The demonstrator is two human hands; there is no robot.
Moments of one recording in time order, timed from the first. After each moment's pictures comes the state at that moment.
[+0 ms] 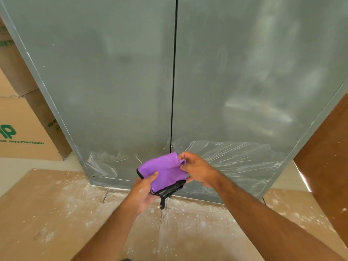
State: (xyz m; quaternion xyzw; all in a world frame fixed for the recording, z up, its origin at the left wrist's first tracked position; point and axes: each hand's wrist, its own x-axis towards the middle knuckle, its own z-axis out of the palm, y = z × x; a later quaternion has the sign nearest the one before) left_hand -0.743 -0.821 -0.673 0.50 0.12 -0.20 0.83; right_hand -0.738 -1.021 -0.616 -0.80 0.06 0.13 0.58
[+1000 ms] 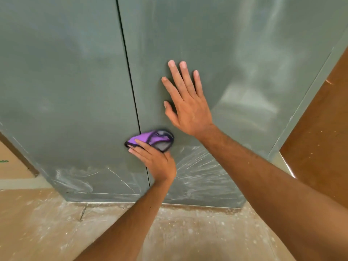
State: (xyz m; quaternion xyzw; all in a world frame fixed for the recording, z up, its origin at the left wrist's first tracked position) left_hand -0.660 -0.989 -0.660 0.84 0.04 0.22 0.50; right_hand -0.663 -1.098 -0.491 -0.84 -0.16 -0.52 -0.05
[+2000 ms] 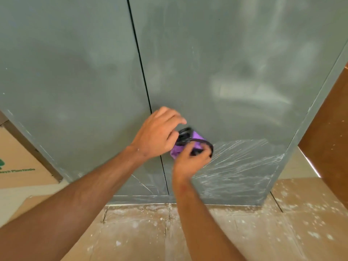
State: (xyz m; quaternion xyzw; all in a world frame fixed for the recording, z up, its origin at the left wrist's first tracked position) left_hand -0.639 -0.901 -0.514 0.77 -0.53 0.33 0.16; right_hand -0.667 -0.984 -0.629 -0.43 0.36 -0.49 0.67
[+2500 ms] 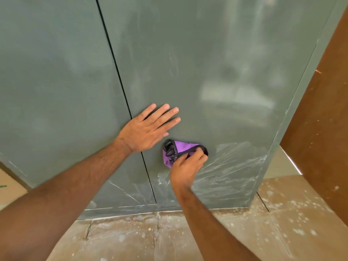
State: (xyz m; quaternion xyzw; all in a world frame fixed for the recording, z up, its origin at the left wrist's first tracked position) left_hand -0.569 -0.917 -0.535 0.63 -0.50 0.56 -0.18; right_hand -0.683 -1.018 -0.651 -0.68 0.32 -0.45 0.49
